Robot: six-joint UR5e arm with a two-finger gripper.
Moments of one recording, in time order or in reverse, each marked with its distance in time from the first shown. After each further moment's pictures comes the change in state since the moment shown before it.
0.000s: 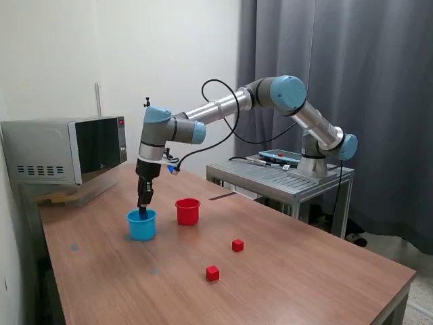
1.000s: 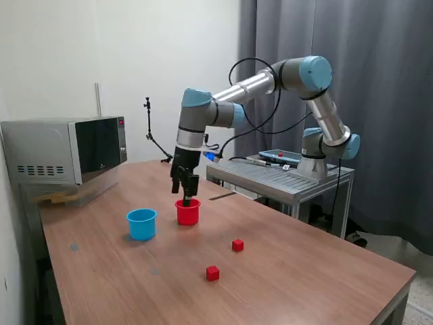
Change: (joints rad) arm 0.160 -0.214 0.246 0.044 -0.014 0.054
